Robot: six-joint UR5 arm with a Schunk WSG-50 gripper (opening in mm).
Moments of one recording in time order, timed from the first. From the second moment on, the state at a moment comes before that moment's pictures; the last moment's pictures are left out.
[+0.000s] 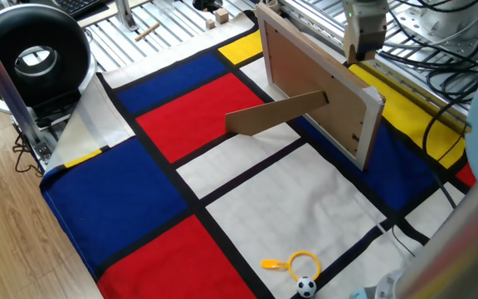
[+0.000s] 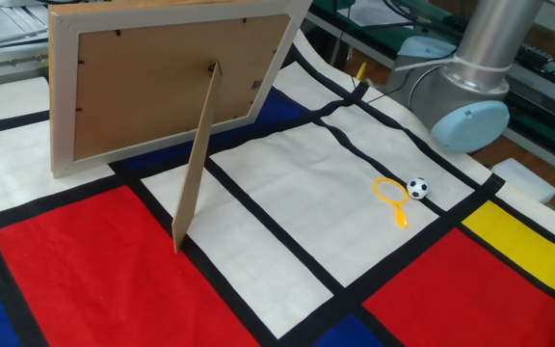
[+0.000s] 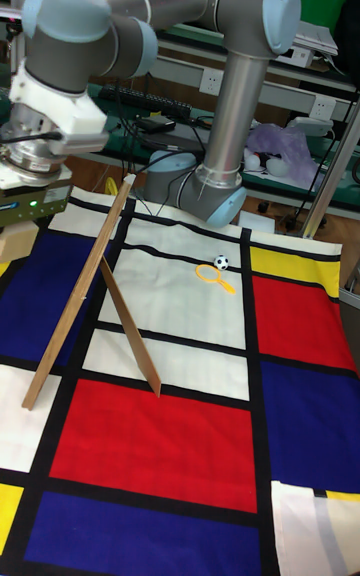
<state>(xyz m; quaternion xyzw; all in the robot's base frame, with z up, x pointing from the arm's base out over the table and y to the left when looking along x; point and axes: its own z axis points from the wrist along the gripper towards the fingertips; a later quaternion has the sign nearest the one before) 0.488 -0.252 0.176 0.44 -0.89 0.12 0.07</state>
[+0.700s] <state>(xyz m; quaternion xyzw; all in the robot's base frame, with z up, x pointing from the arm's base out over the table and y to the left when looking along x) 0.493 -0.217 0.226 0.44 -0.88 0.13 0.11</state>
